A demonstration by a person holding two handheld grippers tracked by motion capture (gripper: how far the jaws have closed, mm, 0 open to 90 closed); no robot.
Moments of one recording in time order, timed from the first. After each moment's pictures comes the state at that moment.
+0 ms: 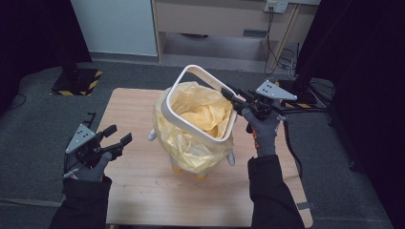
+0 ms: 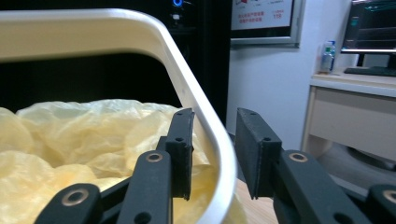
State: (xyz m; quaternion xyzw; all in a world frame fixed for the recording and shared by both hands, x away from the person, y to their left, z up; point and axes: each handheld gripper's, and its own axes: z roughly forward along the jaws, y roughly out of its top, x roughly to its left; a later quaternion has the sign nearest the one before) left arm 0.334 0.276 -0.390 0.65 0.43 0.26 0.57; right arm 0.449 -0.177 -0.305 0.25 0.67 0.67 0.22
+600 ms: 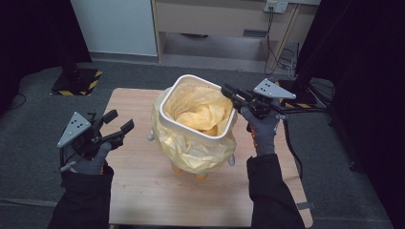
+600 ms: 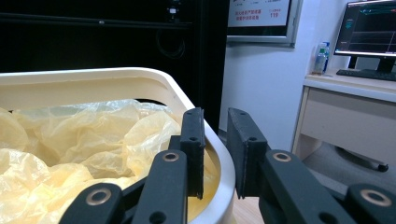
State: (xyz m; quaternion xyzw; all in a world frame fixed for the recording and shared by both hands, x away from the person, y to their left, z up) left arm 0.333 0.261 -0.340 0.62 0.38 0.30 0.62; right arm 0.447 -0.173 -0.298 0.25 0.68 0.65 0.24
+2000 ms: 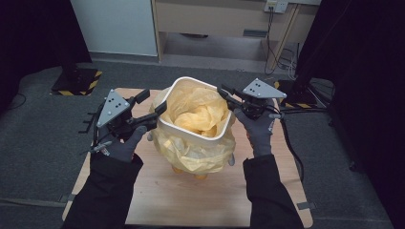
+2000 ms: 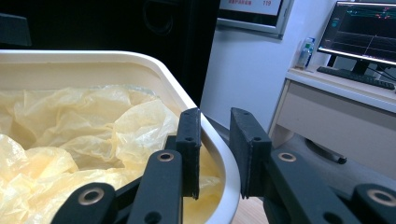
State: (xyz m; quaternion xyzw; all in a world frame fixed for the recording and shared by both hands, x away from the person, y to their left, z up) left arm 0.358 0.180 -0.291 0.64 0.32 0.32 0.62; right arm 0.441 -0.156 -0.293 0.24 0.71 0.59 0.29
